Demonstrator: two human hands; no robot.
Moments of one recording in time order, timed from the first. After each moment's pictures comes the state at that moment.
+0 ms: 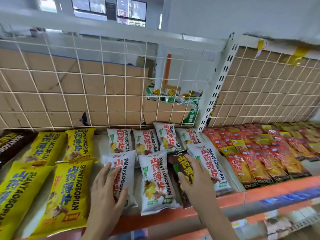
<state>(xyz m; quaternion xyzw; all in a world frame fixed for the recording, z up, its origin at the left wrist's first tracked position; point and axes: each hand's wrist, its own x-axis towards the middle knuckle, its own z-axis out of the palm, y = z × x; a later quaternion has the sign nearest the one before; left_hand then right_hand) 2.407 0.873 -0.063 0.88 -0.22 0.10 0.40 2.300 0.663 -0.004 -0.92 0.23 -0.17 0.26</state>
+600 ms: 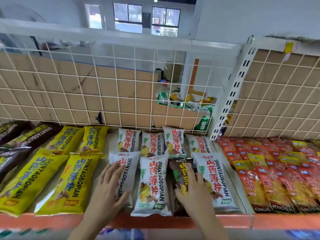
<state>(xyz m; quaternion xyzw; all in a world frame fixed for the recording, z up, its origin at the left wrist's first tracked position) 2.400 0.868 -0.067 0.91 -0.26 0.12 0.30 2.307 0.634 -0.012 -0.95 0.22 0.00 0.21</state>
